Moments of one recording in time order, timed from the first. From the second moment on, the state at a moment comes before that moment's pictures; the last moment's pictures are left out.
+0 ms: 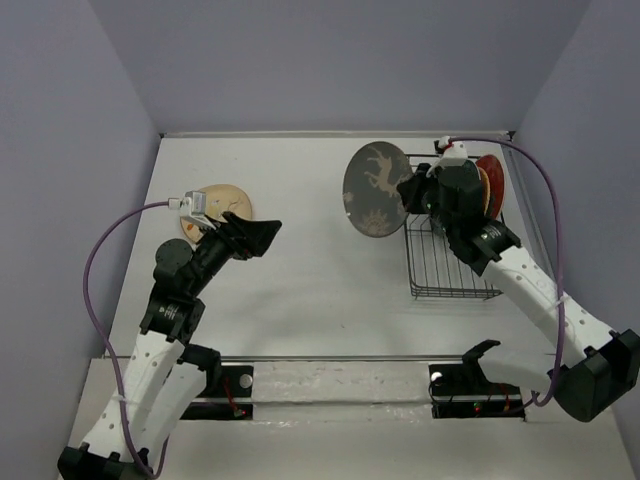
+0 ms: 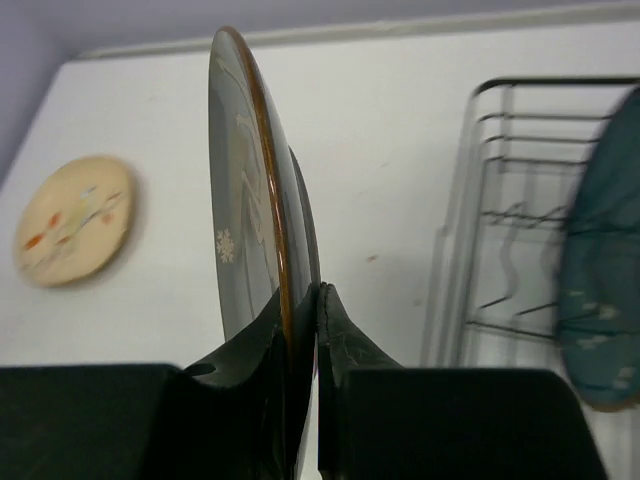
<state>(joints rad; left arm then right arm) -0.28 0.60 0.55 0.08 0.31 -0.76 0.52 1.13 1.02 -0.16 0.10 0.42</state>
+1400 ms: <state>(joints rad) -0.39 0.48 0.62 -0.28 0.19 -0.43 0.44 1.46 1.16 -0.20 0.77 -0.14</state>
